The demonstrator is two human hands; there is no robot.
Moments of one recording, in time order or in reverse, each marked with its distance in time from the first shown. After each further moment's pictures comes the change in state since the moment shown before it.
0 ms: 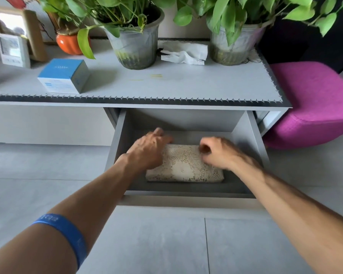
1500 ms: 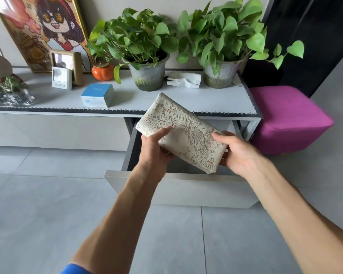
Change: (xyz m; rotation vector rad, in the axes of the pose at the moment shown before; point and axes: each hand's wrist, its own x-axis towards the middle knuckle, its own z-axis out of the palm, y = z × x) left_hand -0.094 0.094 -0.083 -2.081 0.375 -0.459; right_hand -0.103 -0.025 -0.068 1.667 0.040 0.337
